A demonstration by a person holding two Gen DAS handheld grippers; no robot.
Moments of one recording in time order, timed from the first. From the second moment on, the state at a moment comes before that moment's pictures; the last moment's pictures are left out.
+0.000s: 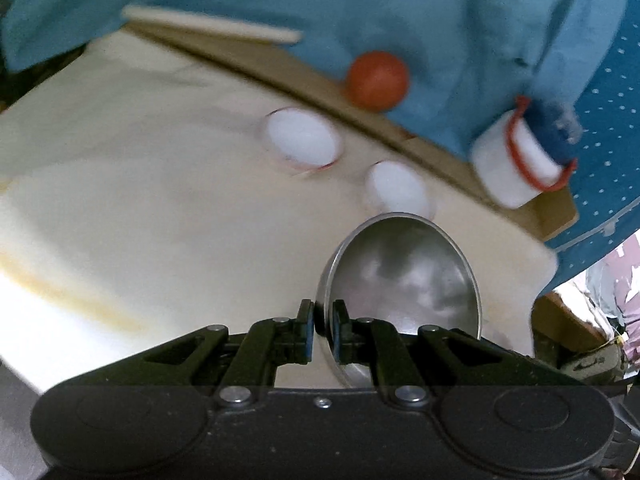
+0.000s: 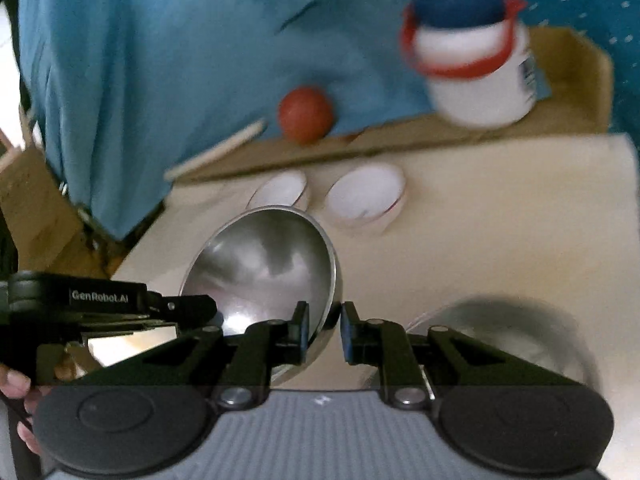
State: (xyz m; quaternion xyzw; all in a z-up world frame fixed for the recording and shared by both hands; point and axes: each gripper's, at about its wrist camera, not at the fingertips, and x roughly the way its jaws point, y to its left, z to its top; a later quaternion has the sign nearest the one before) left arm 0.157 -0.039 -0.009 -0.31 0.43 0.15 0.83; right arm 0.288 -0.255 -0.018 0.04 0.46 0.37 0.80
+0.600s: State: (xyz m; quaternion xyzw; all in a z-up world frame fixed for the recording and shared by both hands) left arm 0.126 0.027 -0.059 -0.31 0.49 0.12 0.81; right arm 0.226 -0.173 -0.051 0.00 0.49 0.33 0.80
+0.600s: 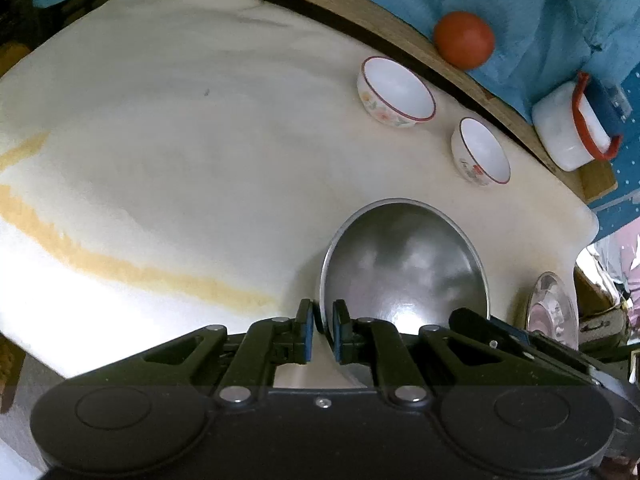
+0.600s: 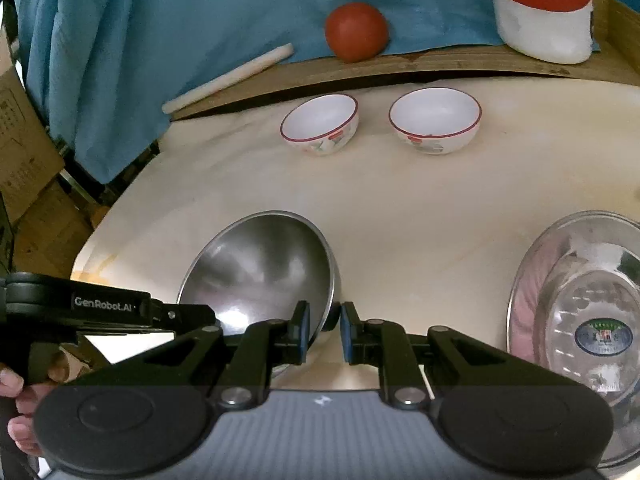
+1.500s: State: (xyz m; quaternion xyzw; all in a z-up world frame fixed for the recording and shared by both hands) left arm 0.098 0.058 -0.025 -0.27 0.42 0.14 0.85; right arm 0.205 -0.186 -0.019 -0.01 0.45 0.30 0.84
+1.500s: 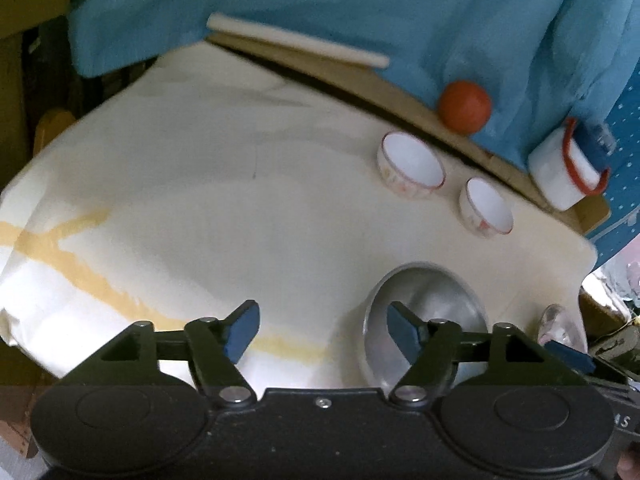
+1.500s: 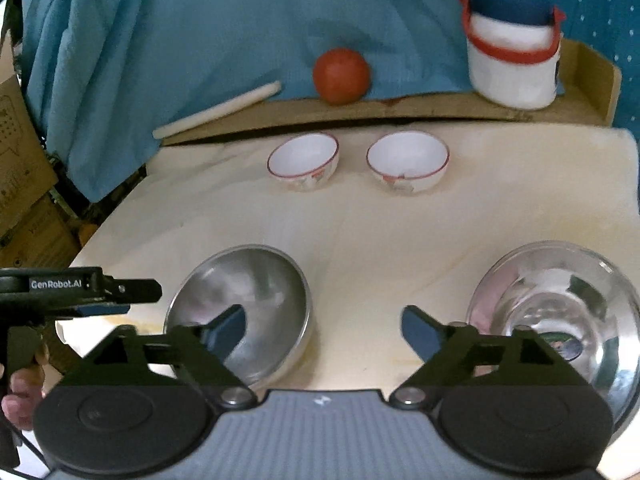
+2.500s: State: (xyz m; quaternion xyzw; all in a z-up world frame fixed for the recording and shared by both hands) left arm 0.276 -0.022 -0.023 -0.25 0.44 0.16 0.85; right arm 0.374 -0.238 -0.041 -0.03 0.44 0.29 0.85
